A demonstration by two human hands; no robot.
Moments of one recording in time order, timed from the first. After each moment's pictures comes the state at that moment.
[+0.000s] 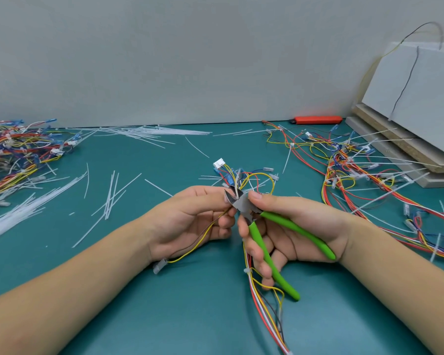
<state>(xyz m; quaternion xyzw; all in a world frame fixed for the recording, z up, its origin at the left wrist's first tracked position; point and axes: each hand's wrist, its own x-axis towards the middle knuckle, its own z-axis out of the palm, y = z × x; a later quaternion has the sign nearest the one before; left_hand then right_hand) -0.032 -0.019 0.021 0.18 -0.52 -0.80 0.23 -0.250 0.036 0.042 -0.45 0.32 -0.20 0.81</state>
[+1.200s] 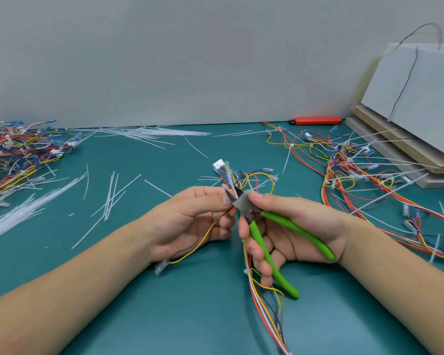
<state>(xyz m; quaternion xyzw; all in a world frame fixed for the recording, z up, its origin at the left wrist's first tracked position) -0.031 -0.021 0.018 0.17 -0.51 -0.81 0.23 -0.251 0.035 0.042 -0.45 0.32 -0.20 0.81</state>
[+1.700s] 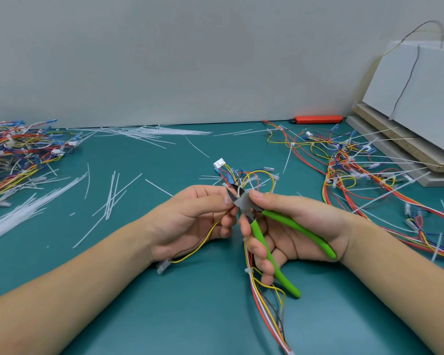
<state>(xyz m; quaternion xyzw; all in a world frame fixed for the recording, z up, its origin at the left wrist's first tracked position) -0.032 -0.020 0.018 0.17 -0.52 -0.80 0.24 -0.250 0.035 0.043 -0.45 0.32 -0.20 0.81</state>
